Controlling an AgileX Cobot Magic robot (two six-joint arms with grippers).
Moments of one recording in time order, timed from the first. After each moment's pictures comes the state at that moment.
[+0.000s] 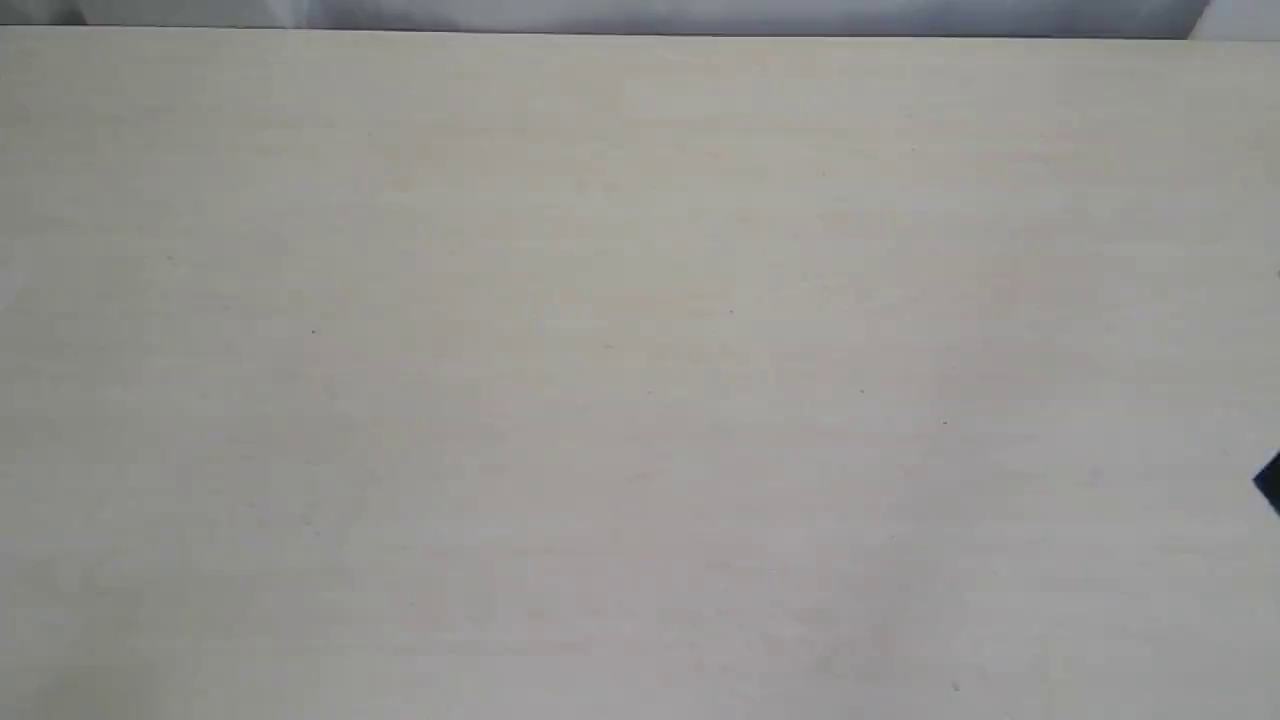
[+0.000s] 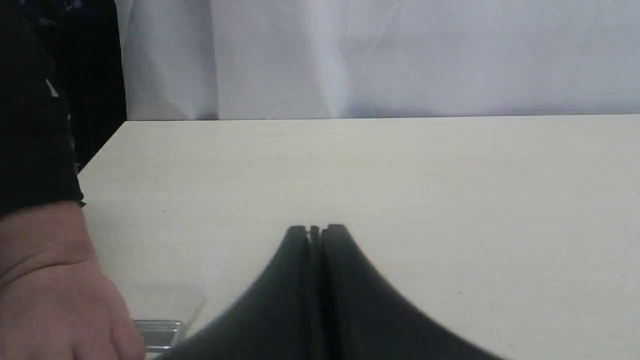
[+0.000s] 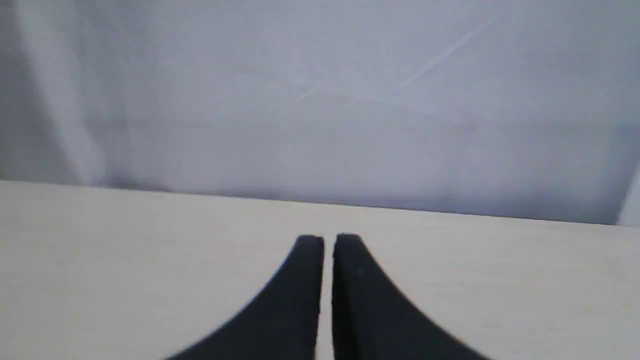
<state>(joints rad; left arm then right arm) 0.02 0.00 0.00 0.07 0.26 -0.07 0.04 0.29 -0.12 -0.95 -0.11 1.01</state>
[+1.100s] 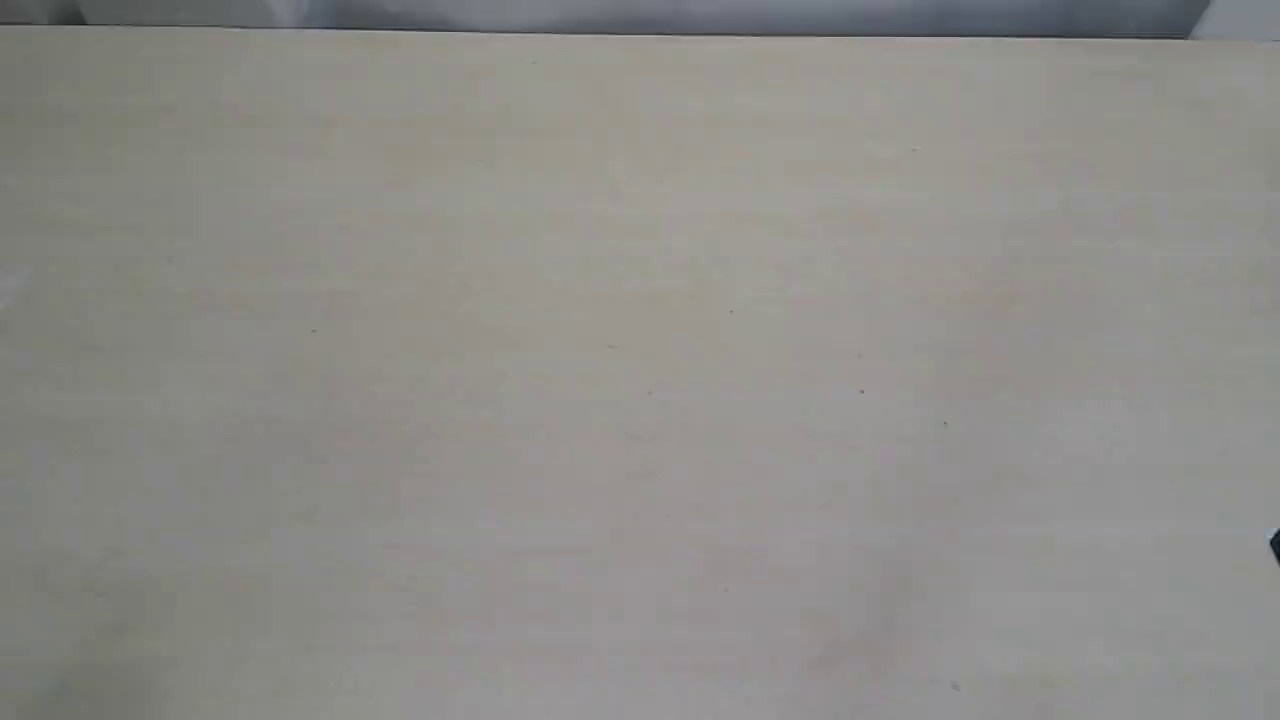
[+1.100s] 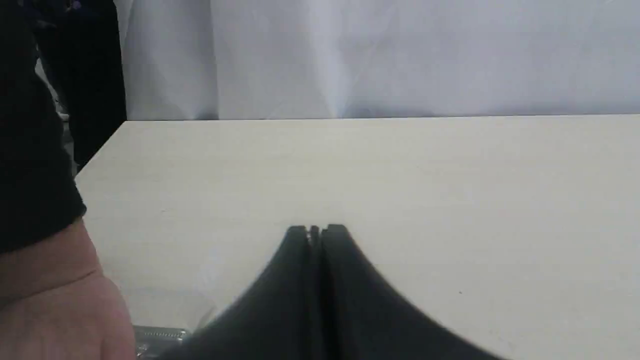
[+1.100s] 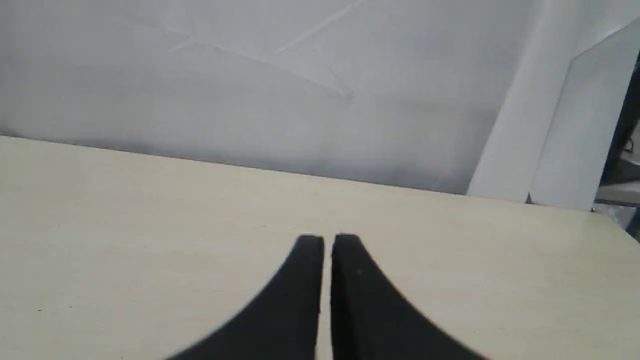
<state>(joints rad) 0.02 0.00 0.00 0.07 0.26 -0.07 -0.05 0.16 0.00 -0.23 0.00 0.12</state>
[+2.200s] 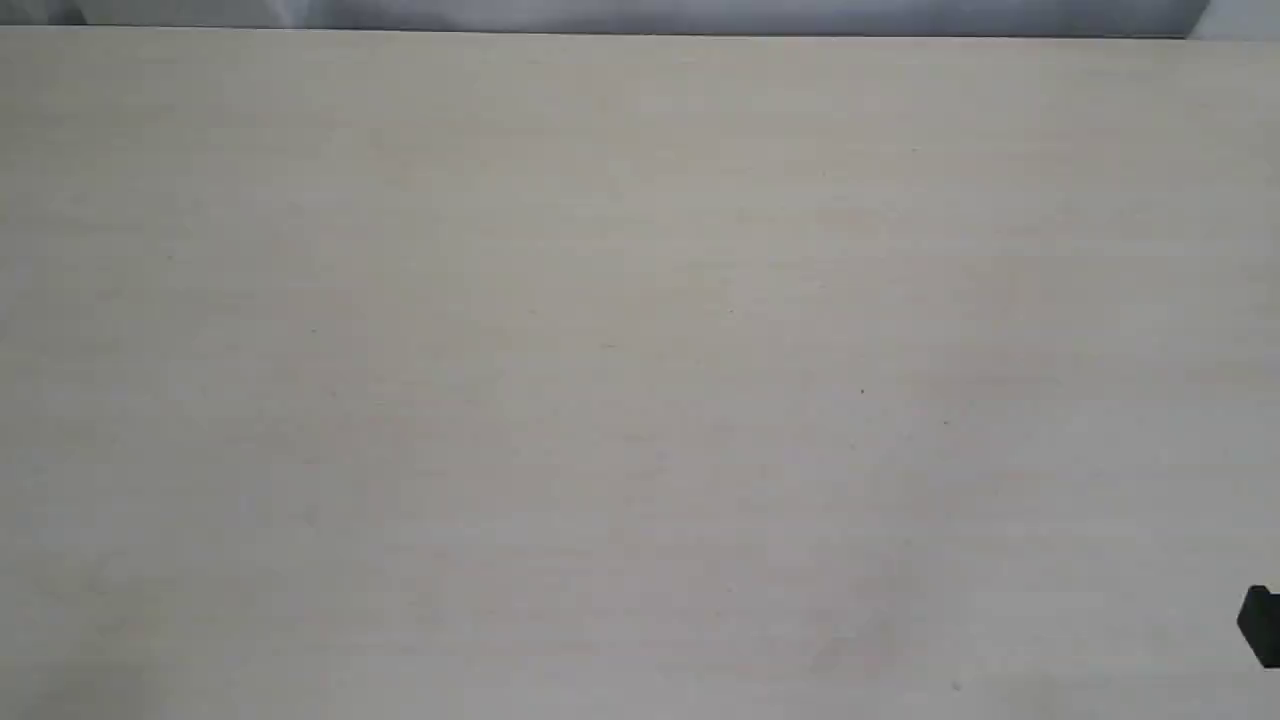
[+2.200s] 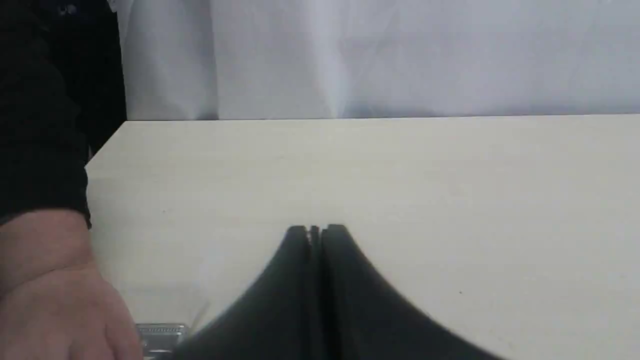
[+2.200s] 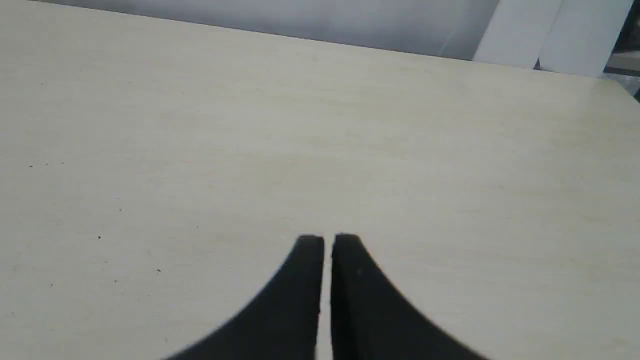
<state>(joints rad) 0.02 0.00 0.00 0.07 0.26 -0.07 -0.05 0.13 0.00 -0.15 0.27 0.04</state>
